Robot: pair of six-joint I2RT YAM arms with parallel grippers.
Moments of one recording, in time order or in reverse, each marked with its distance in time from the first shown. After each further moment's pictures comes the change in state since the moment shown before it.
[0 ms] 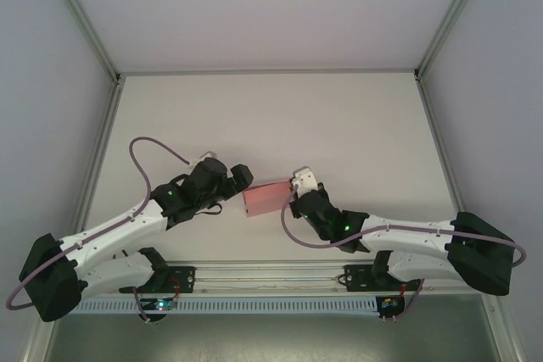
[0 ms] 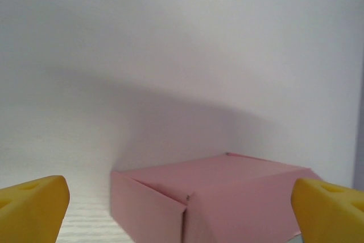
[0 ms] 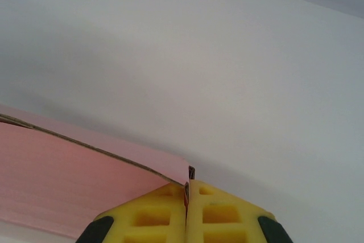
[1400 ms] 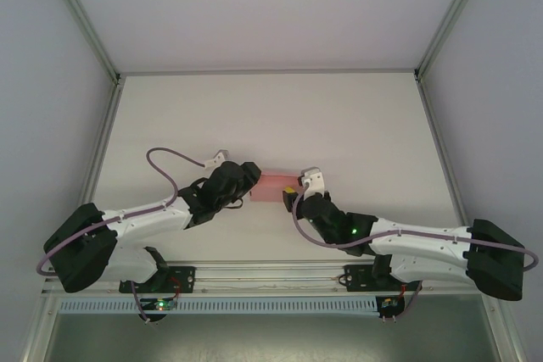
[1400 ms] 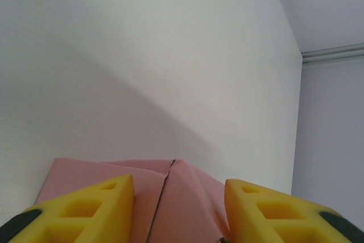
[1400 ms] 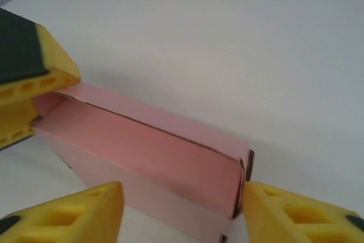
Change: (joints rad) left arm -0.072 0.238 -0.077 0.477 -0.122 -0.177; right arm 0.029 -0.133 0.000 -0.088 -0.031 0.201
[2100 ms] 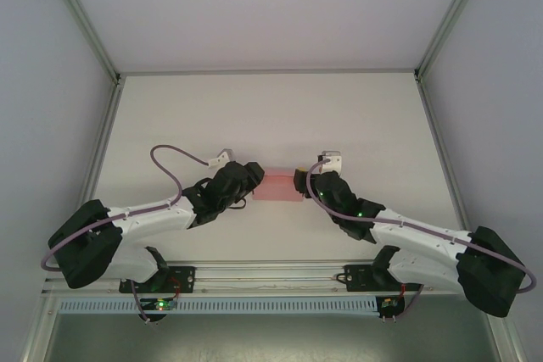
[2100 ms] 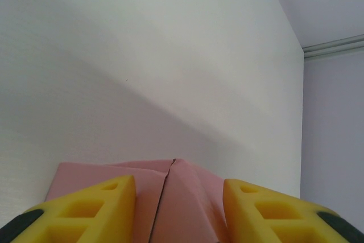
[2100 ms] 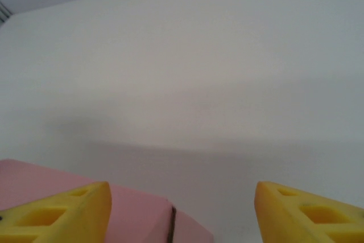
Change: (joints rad) left arm -0.016 0.033 0.016 0.018 -0.021 0.058; right arm -0.283 0.043 0.017 0.016 -0.164 0.144
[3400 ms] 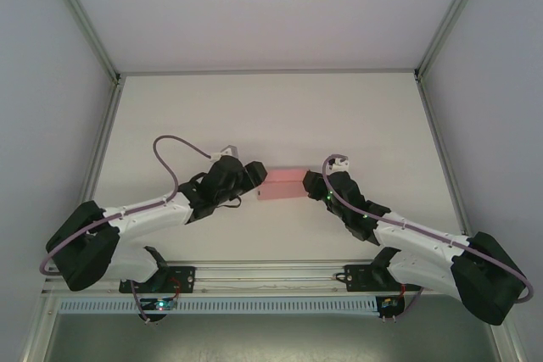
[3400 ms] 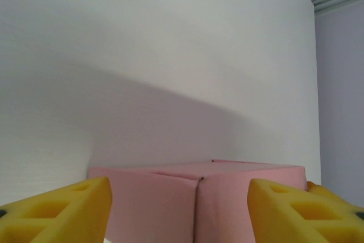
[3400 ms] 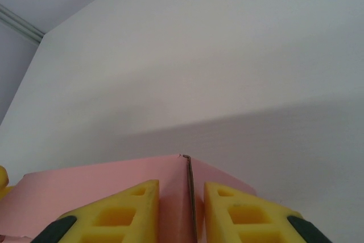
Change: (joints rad) left arm 0.072 -0.030 0.009 -0.053 0.168 0.177; right arm -0.114 -0.026 -0.094 0.081 -0.215 0.203
